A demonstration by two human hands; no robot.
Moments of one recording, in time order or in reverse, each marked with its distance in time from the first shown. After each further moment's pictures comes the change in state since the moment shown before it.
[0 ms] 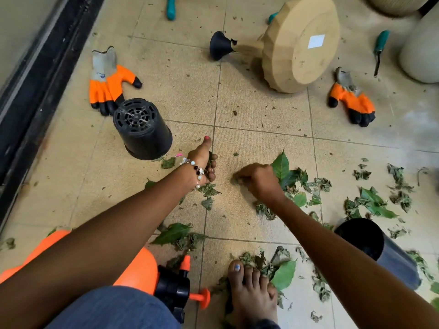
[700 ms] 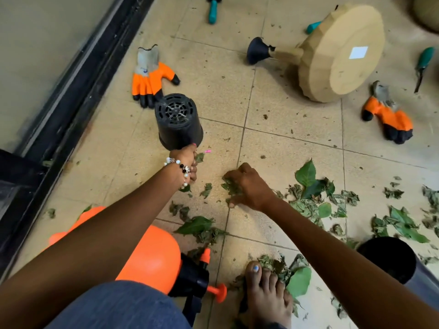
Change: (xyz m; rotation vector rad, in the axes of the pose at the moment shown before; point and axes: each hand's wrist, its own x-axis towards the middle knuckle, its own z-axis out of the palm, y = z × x) left_hand -0.010 0.003 -0.091 -0.128 0.265 0.119; right_hand 0.021 -0.052 0.035 -0.107 -0.398 -0.052
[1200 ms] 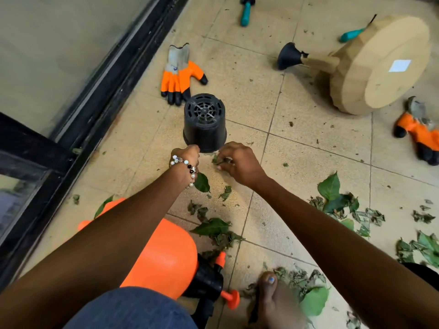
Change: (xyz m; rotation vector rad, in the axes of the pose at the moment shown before) left_hand 0.002 0.006 -0.036 -0.008 0.225 0.092; right_hand 0.075 -0.054 -0.015 0.112 0.196 -0.221
